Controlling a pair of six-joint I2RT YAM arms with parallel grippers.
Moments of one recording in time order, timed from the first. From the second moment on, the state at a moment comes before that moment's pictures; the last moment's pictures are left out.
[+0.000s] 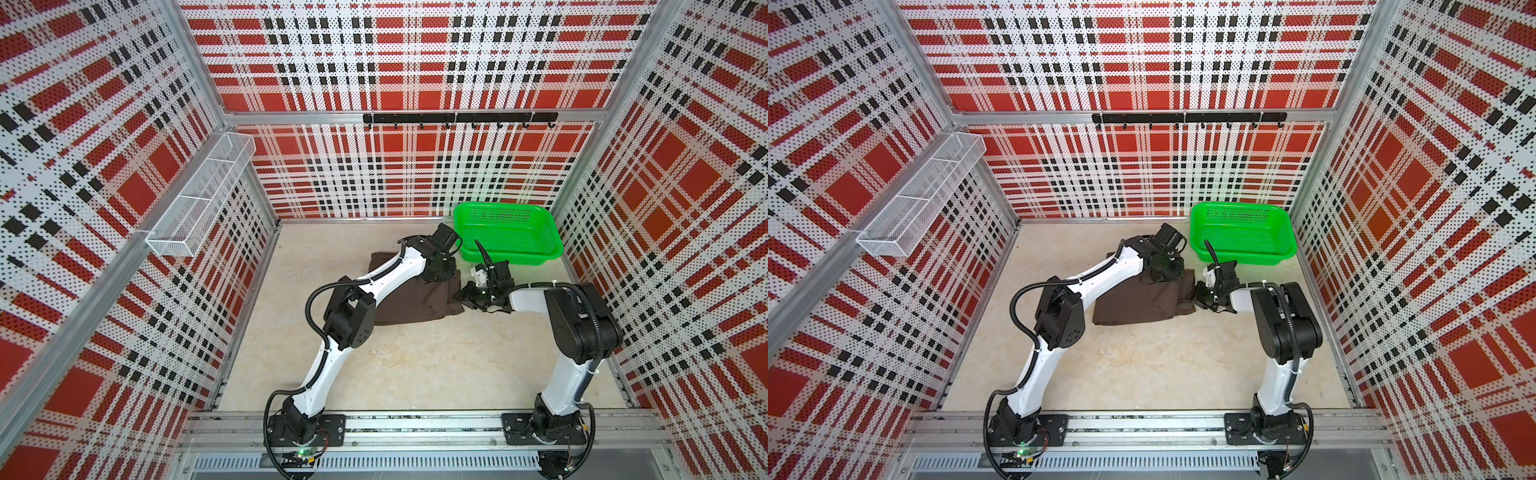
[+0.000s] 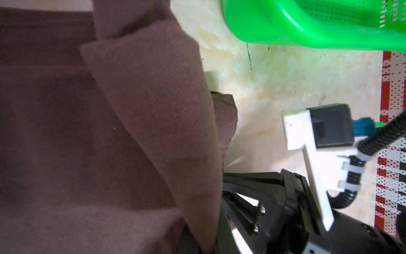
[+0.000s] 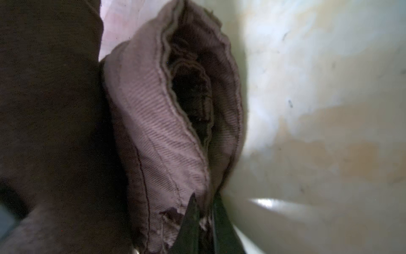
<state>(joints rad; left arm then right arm) -0.74 2.34 2.15 -0.86 0.12 -0.65 0.22 1.85 0.88 0.06 -0.56 0.64</state>
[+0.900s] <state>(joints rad) -0.57 1.93 1.70 -0.68 0.15 -0.63 0.29 1.53 1.05 -0.31 -0.27 0.53</state>
